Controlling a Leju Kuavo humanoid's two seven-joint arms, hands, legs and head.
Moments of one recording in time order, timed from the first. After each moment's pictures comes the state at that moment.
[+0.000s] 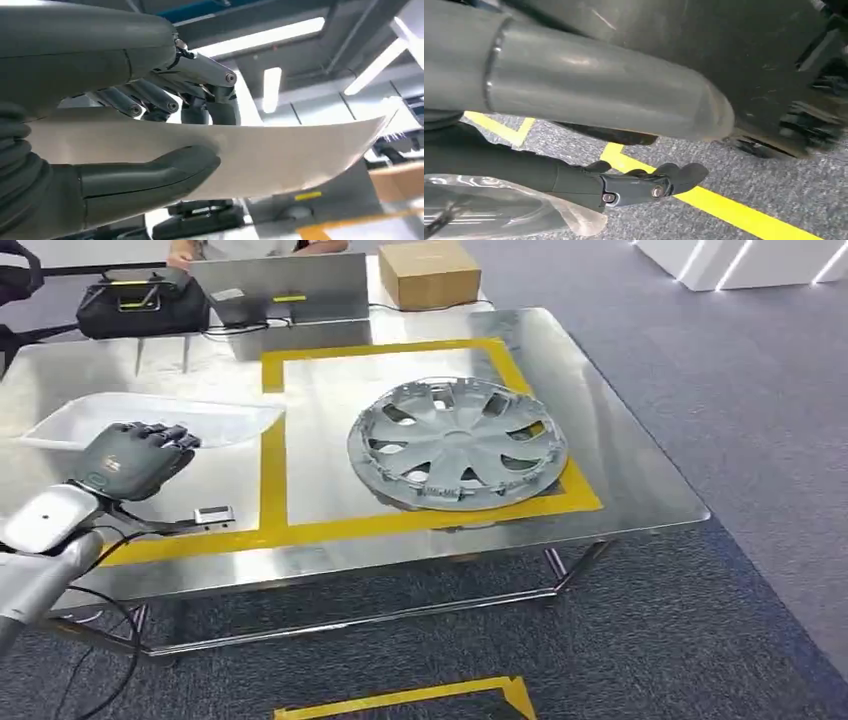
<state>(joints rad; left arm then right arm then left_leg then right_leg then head) -0.69 0.37 -0.57 -0.94 -1.23 0.53 -0.33 -0.10 0.16 0.02 -0.19 0.51 -0.09 0.00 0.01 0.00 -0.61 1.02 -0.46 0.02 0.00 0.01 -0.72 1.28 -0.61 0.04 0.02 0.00</state>
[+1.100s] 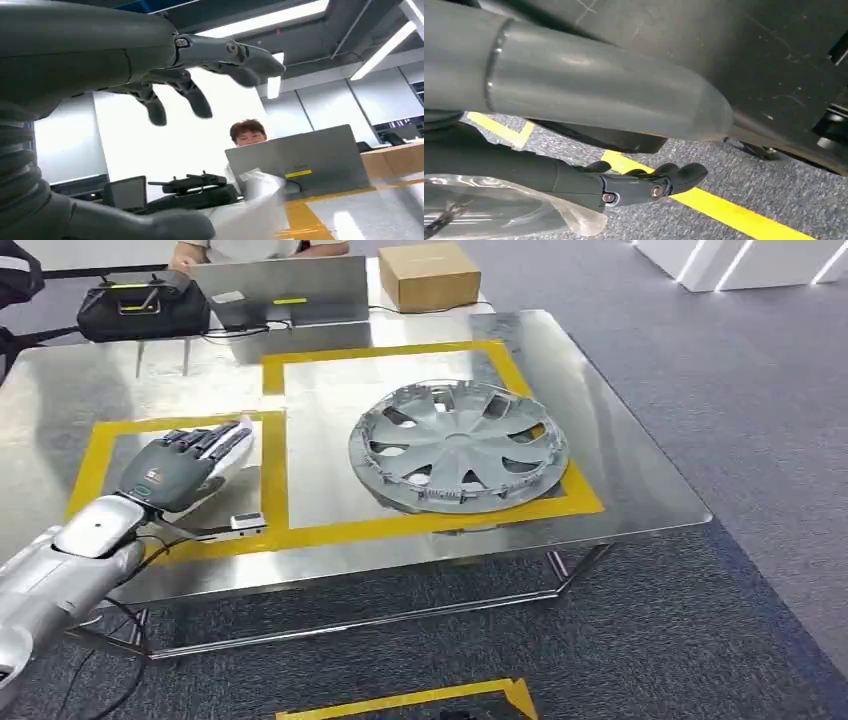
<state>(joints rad) -0.75 0.27 -0.64 -0.64 -1.24 0.69 -0.24 -0.10 0.16 0.02 -0.19 0.50 -0.07 0.02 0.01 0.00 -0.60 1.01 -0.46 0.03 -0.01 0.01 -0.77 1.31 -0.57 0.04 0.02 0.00</state>
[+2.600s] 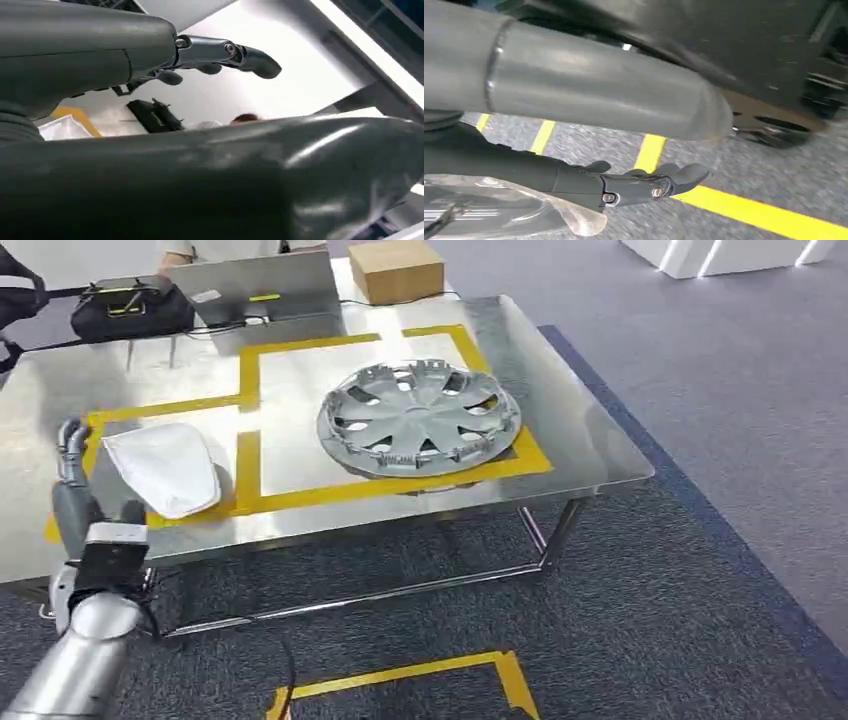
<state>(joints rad) -0.21 0.09 -0.26 -1.46 -0.29 0.51 -0.53 -0.05 0.17 -0.06 -0.19 0.47 -0.14 -0.01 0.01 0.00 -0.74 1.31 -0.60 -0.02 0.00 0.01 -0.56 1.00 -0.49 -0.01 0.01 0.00</state>
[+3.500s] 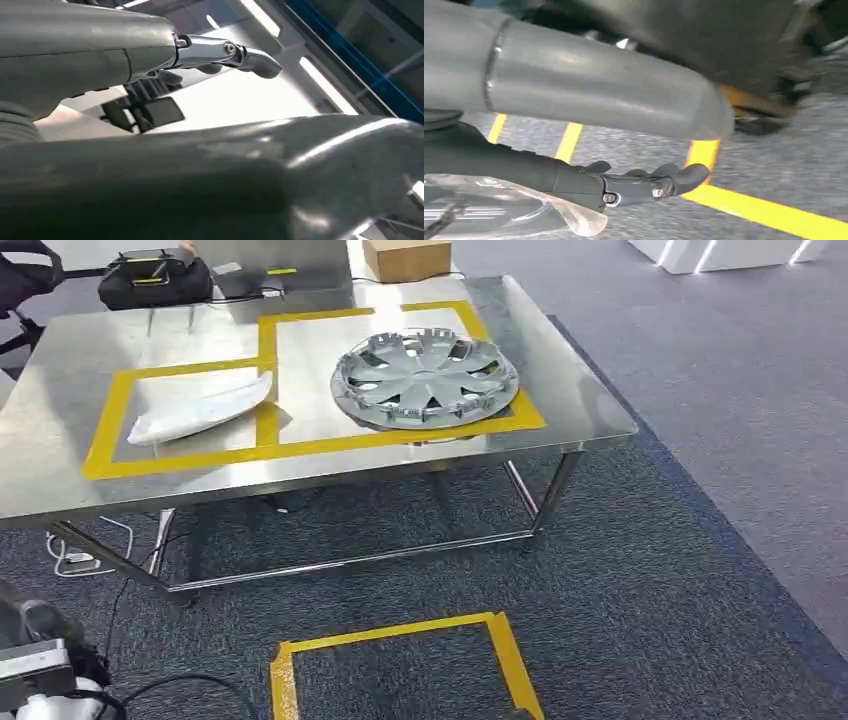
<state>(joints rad) 0.08 0.03 -0.19 -1.80 -0.28 0.63 -0.63 -0.05 0.17 -0.08 -0.19 0.48 -0.16 -0.01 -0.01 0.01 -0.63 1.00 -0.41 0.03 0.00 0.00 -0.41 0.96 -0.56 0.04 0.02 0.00</state>
